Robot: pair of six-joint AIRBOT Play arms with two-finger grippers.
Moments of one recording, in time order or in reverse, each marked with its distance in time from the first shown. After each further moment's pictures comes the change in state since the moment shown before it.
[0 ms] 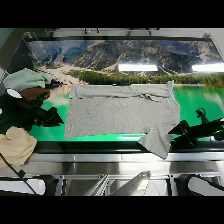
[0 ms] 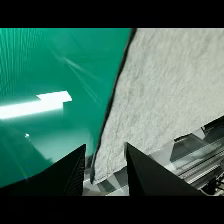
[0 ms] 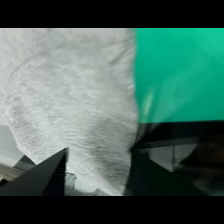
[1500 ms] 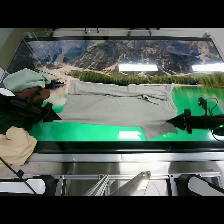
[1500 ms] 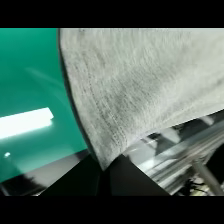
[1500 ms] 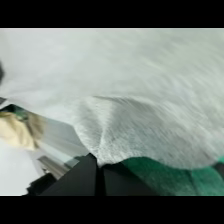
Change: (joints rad) left arm 0.057 0.031 0.068 -0.121 -0.069 0.042; right arm -0.016 0.064 0.076 0.372 0.116 -0.244
